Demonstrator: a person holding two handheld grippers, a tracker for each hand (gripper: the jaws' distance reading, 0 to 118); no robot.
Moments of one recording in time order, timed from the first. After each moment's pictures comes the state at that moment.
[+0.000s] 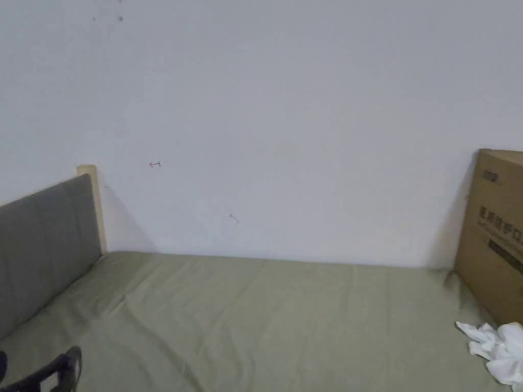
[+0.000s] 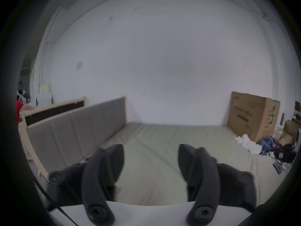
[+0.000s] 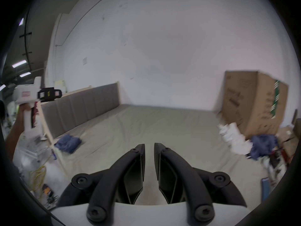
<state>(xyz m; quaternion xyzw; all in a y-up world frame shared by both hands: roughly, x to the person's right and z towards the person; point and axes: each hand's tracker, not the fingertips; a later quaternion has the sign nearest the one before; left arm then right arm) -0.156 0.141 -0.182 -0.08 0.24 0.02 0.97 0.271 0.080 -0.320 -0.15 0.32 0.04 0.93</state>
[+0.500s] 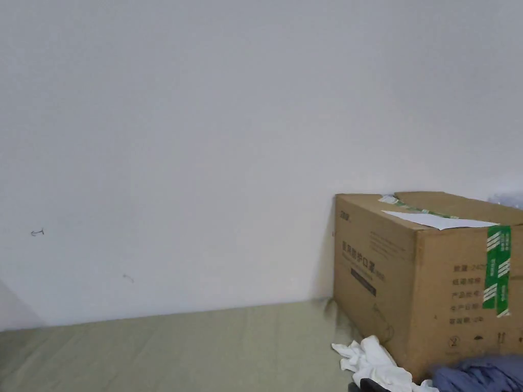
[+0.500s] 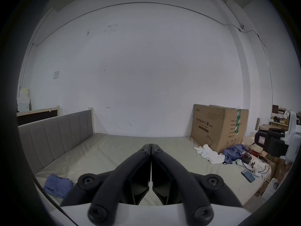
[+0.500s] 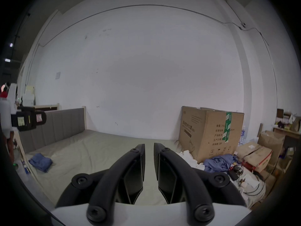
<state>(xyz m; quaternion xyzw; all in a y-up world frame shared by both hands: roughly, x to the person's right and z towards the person) 0.032 0.169 -0.177 -0.03 0.11 0.04 0.99 0.329 0.150 -0.242 -0.02 0.15 0.05 0.99</state>
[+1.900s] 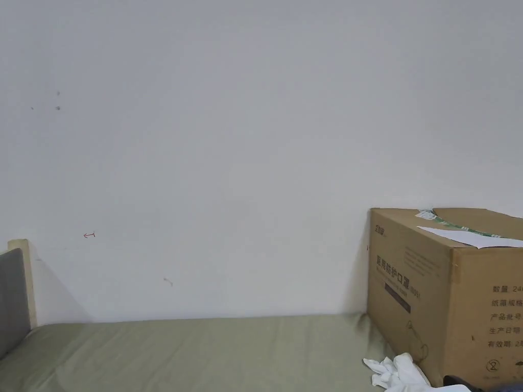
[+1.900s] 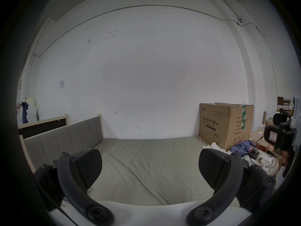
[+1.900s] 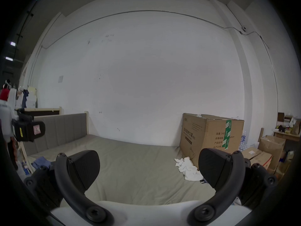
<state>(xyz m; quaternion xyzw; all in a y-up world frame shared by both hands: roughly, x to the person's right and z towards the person) 0.032 0.187 -0.147 -0.03 0.15 -0.02 0.99 0.326 0.185 -0.222 0.01 0.16 0.05 0.99</state>
